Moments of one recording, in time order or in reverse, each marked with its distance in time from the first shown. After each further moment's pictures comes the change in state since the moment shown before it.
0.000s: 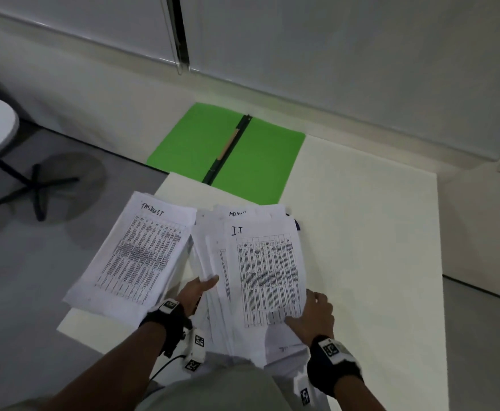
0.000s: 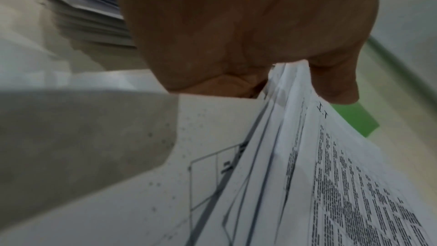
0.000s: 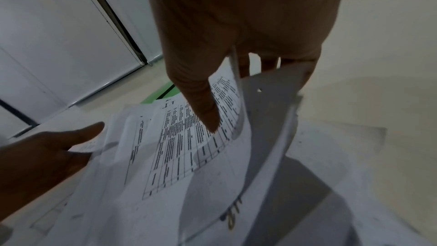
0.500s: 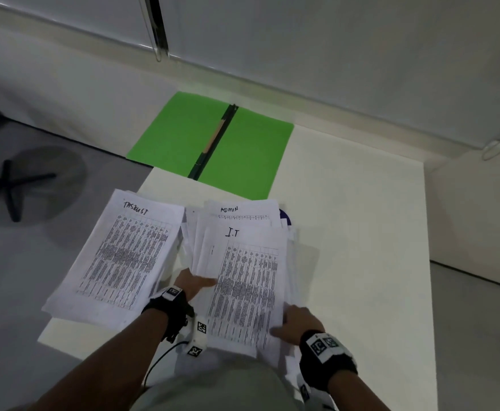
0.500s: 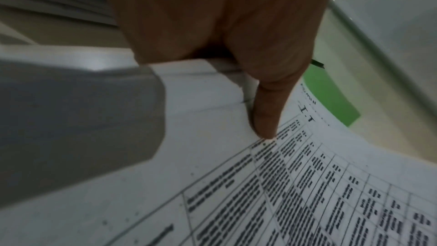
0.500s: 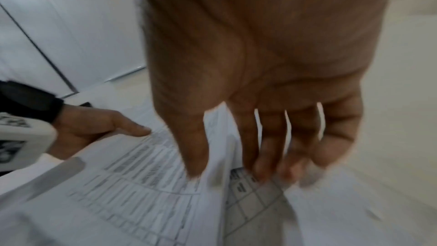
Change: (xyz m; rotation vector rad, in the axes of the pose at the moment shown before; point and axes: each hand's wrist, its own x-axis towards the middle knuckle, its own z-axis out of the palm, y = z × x) left_hand 0.023 0.026 0.012 0.345 0.154 -0.054; right_hand 0.001 -0.013 0.002 -0.219 -0.321 -0.017
